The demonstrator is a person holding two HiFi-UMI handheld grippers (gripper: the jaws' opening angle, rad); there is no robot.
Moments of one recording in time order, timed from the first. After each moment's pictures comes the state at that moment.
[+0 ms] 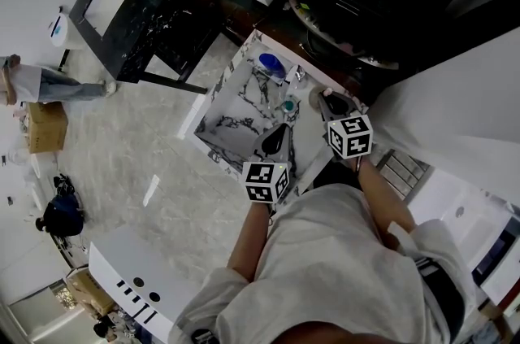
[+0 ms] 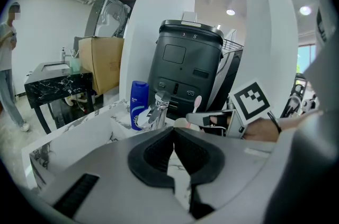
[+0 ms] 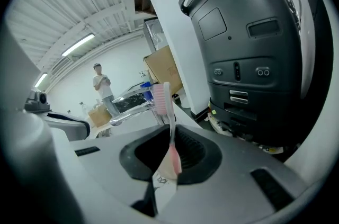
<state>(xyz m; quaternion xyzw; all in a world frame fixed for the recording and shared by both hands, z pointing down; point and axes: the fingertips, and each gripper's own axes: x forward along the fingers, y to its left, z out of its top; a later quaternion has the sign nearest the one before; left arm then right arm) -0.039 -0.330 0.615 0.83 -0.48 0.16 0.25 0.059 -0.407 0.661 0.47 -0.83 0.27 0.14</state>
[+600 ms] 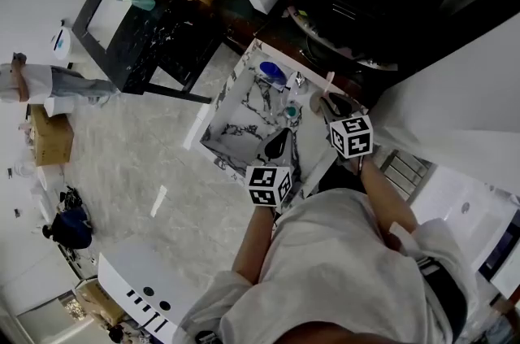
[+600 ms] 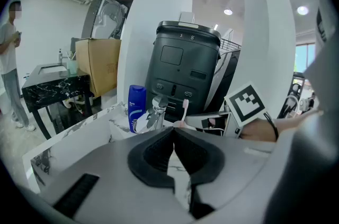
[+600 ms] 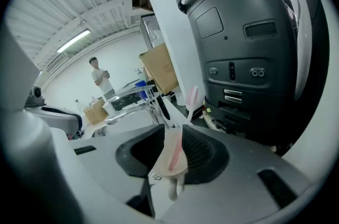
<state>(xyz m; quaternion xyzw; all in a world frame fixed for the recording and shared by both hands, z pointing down) -0.037 -0.331 0.602 0.84 -0.47 0.16 0.24 0.070 -0.409 0.662 0.49 -0.81 0.27 0.16</state>
